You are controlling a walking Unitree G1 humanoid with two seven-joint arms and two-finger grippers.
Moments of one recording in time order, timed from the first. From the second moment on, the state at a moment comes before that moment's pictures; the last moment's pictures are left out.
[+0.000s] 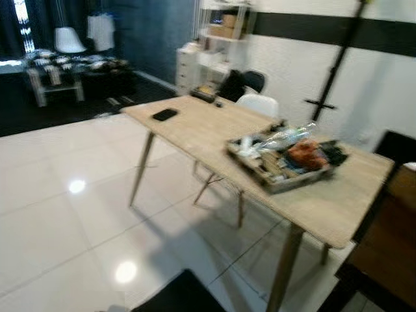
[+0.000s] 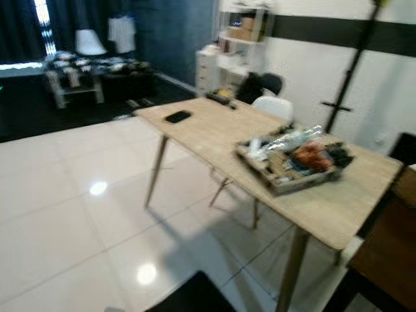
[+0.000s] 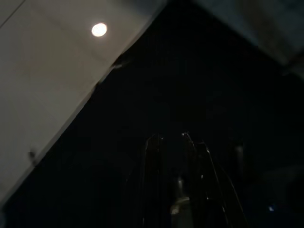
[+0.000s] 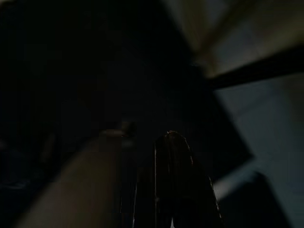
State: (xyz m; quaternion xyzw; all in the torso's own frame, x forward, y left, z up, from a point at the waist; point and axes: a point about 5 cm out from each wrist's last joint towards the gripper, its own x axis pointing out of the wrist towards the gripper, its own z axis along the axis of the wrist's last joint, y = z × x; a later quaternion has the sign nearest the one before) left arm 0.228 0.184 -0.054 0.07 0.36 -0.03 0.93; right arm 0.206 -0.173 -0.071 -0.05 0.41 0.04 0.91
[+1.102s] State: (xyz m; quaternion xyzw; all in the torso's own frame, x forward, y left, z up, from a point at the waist) left arm 0.229 0.180 -0.054 0.06 0.36 -0.03 0.93; right arm 0.197 -0.187 -0.075 -0.06 0.42 0.02 0.90
